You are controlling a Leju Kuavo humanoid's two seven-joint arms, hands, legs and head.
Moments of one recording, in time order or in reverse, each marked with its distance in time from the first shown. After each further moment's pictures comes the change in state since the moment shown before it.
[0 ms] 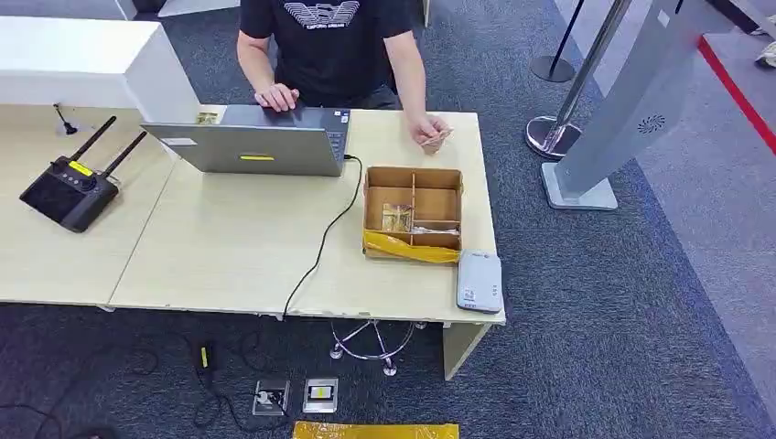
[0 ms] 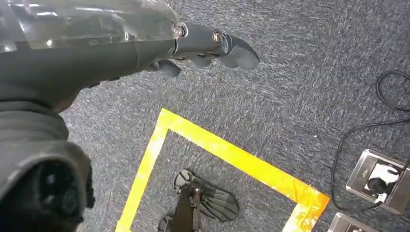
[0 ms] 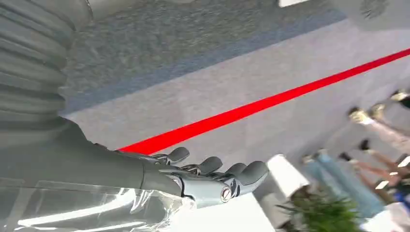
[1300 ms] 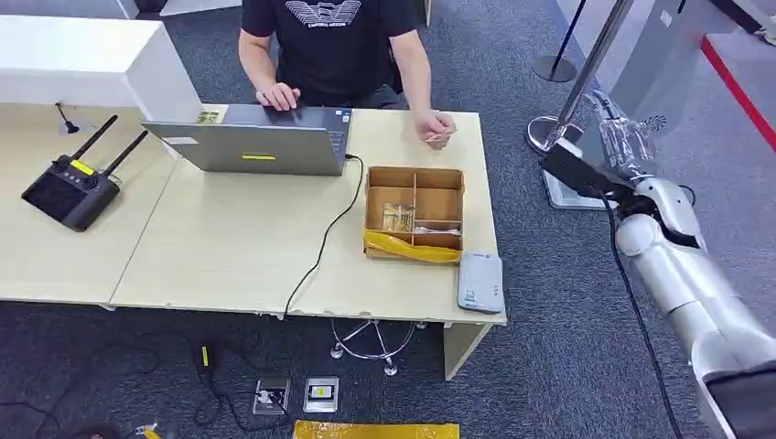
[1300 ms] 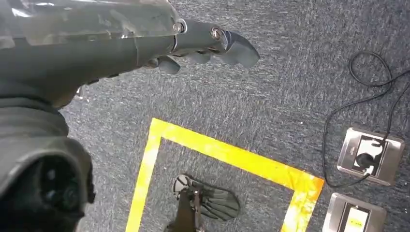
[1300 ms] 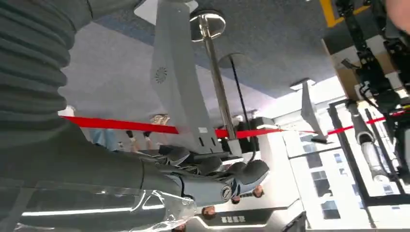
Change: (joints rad) left arm -0.053 0.012 -0.072 0.000 -0.075 -0.029 0.022; right arm -0.239 0.297 0.964 -0.399 0.171 -0.179 0.093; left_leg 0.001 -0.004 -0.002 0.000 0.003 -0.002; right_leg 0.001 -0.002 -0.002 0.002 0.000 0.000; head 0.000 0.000
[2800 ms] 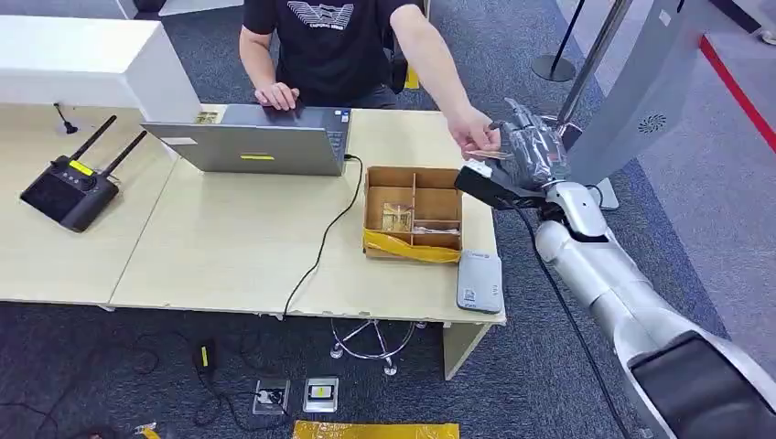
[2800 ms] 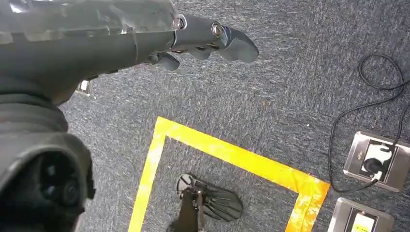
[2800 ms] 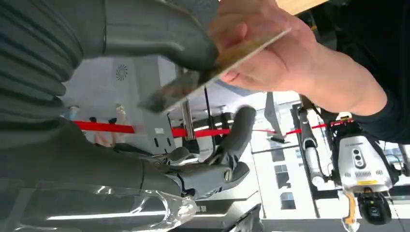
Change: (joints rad) left arm -0.003 0.001 0.000 -0.003 0.004 0.034 0.034; right arm -0.068 0.223 0.150 0.187 0.103 -0.157 -0.014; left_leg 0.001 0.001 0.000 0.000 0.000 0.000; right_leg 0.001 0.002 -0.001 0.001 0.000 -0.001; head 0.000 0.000
